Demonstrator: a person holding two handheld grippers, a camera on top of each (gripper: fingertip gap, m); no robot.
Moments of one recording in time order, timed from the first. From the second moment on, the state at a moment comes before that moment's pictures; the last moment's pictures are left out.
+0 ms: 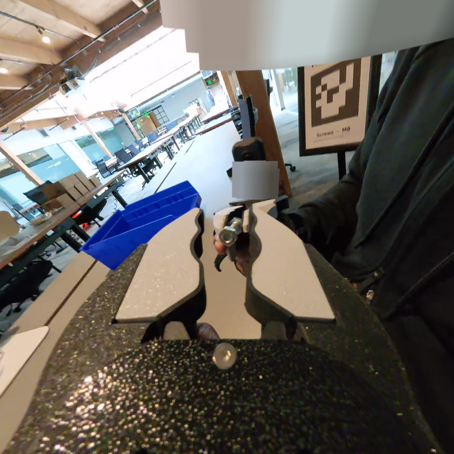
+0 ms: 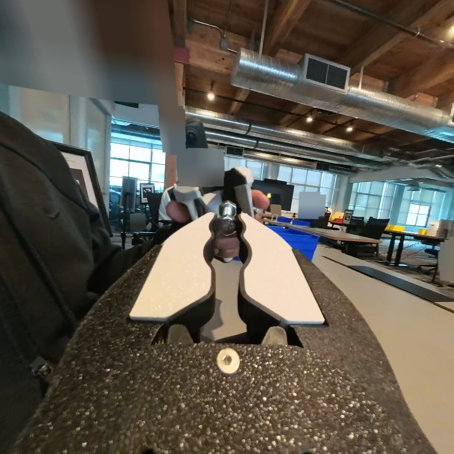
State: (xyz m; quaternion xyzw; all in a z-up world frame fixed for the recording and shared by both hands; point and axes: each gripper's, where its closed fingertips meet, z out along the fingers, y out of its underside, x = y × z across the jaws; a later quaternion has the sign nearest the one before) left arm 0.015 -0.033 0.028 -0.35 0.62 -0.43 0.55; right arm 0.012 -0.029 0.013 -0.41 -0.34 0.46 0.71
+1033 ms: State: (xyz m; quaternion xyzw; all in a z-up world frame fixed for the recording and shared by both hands) left arm 0.014 -0.027 0.007 -0.27 0.67 -0.33 0.61; right arm 0.011 -0.030 0.015 -0.42 -0.34 0.49 0.68
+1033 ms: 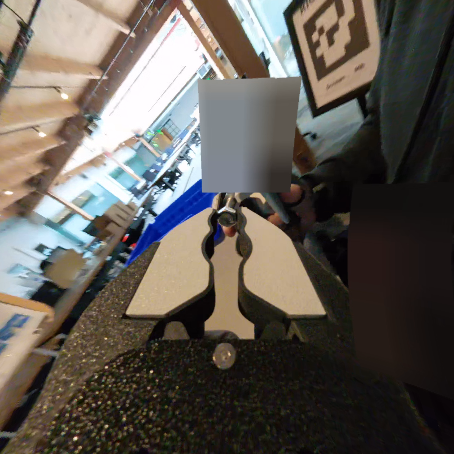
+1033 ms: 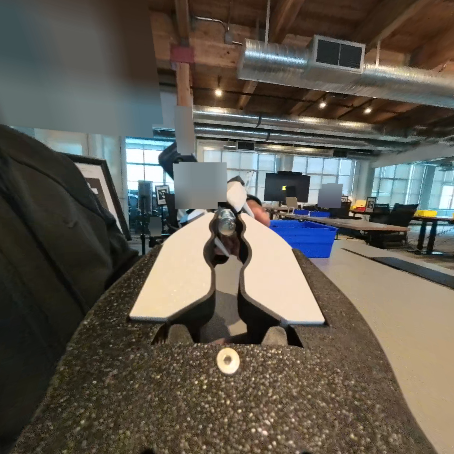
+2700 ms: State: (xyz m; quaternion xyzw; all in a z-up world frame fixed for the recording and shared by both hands) left arm 0.027 -0.027 0.002 -0.44 0.60 -0.51 0.43; right arm 0.022 -0.027 0.017 -0.42 -0.34 0.47 0.70
